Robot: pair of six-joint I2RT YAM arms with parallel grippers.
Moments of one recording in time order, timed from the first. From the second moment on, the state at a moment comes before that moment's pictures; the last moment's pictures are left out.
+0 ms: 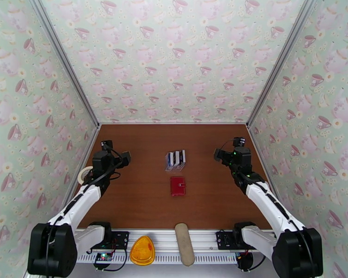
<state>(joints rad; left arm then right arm) -0.03 1.13 0.53 0.19 -0.01 -0.18 0.12 1.09 0.67 -0.05 0.15 0.25</state>
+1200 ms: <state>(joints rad) 0.08 1.47 0.37 0.84 0.17 -0.04 0.08 1.28 0.49 0.45 0.16 0.00</state>
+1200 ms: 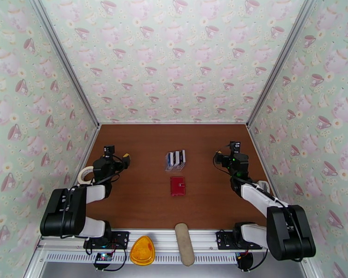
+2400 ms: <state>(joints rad) 0.04 1.54 0.37 0.91 0.17 -0.01 0.05 1.53 0.41 0.83 0.05 0.00</state>
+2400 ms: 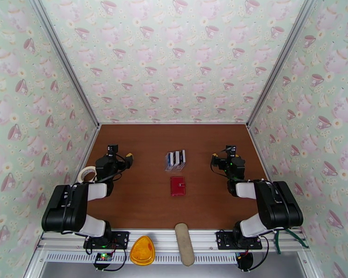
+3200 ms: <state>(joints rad) 0.04 1.55 0.35 0.96 0.17 -0.01 0.05 1.53 0.41 0.86 0.05 0.00</state>
